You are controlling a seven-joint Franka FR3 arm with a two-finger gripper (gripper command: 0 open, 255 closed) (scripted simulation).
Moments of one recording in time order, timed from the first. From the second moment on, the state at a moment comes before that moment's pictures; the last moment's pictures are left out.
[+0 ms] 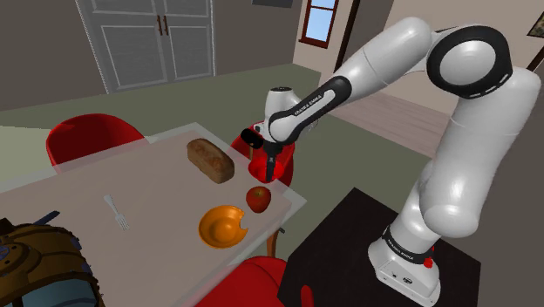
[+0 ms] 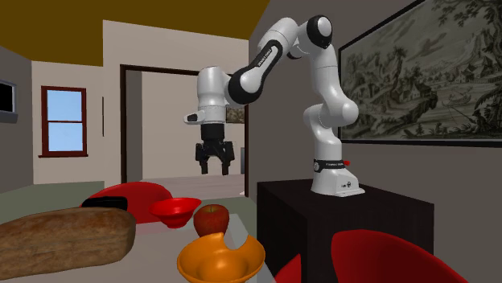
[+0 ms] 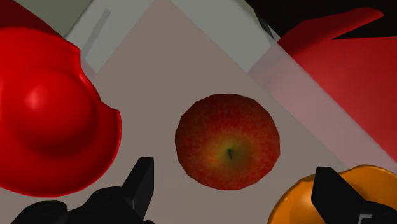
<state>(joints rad) 0.22 0.15 -0.04 -2.33 0.09 2.44 -0.58</state>
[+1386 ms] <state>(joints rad) 0.23 0.38 0.01 -2.25 0.15 2.60 -0.69</state>
